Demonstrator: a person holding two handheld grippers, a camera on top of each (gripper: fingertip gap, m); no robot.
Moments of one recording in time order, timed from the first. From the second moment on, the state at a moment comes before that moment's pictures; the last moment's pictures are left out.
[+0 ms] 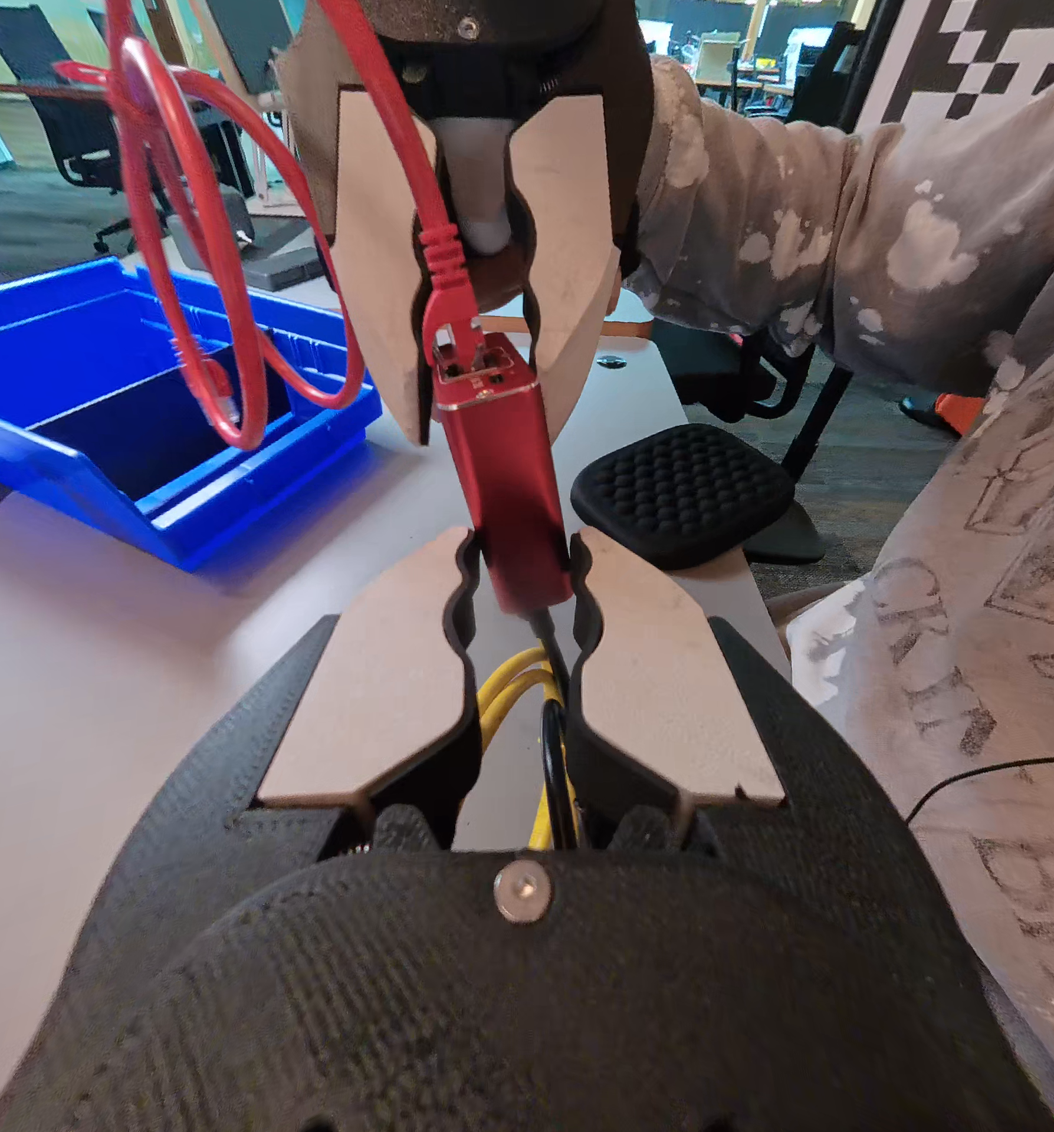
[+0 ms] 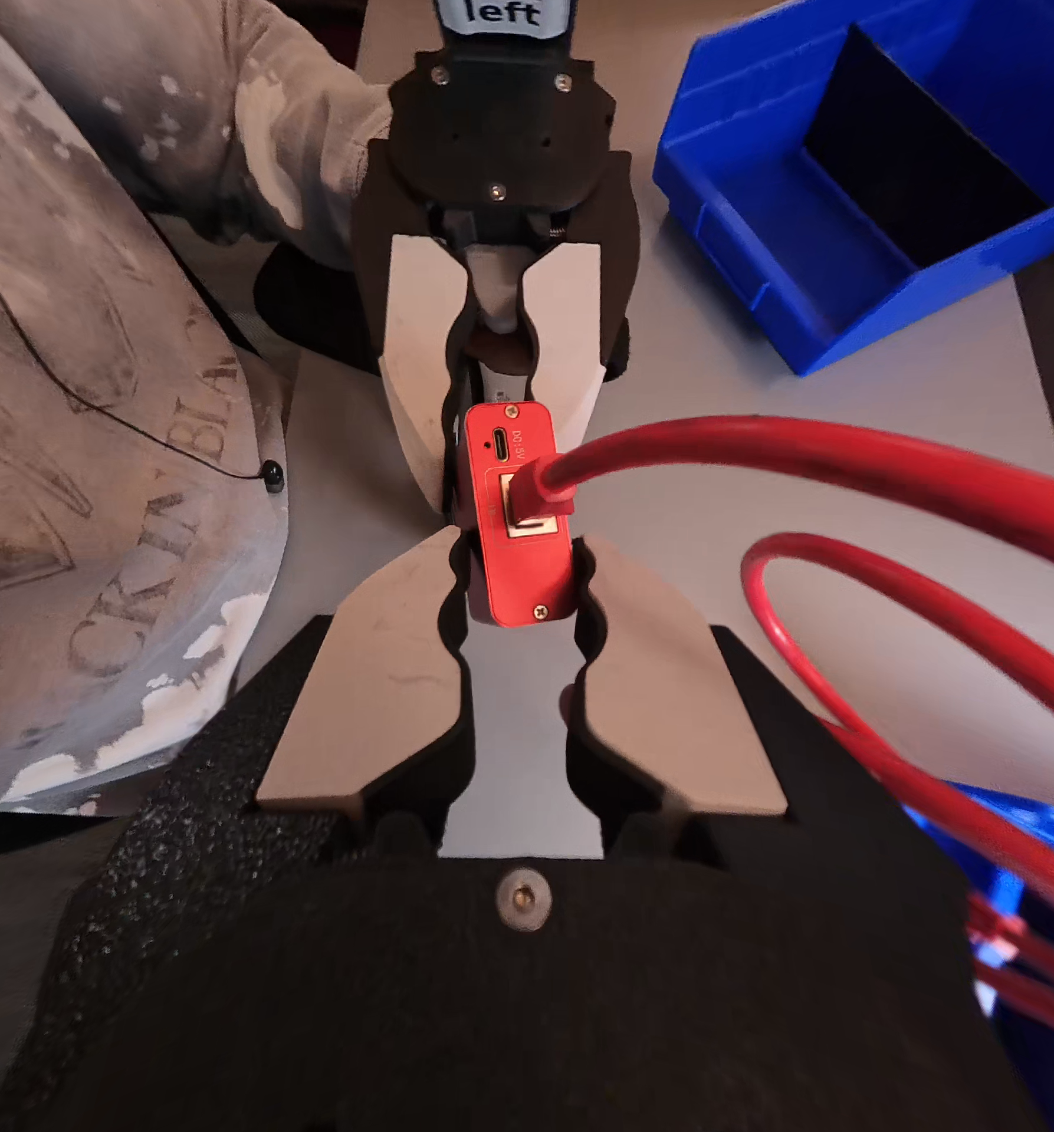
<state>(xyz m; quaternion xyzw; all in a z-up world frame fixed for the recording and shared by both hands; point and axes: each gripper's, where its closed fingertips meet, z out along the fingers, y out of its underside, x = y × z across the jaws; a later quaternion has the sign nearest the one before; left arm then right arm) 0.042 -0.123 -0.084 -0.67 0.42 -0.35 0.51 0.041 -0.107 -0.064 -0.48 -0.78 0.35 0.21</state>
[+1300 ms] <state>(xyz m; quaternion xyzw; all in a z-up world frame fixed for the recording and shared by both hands) -0.064 -0.062 -0.117 -0.76 0.25 -0.23 0.55 0.086 0.253 -0.149 -0.78 -0.57 0.22 0.12</state>
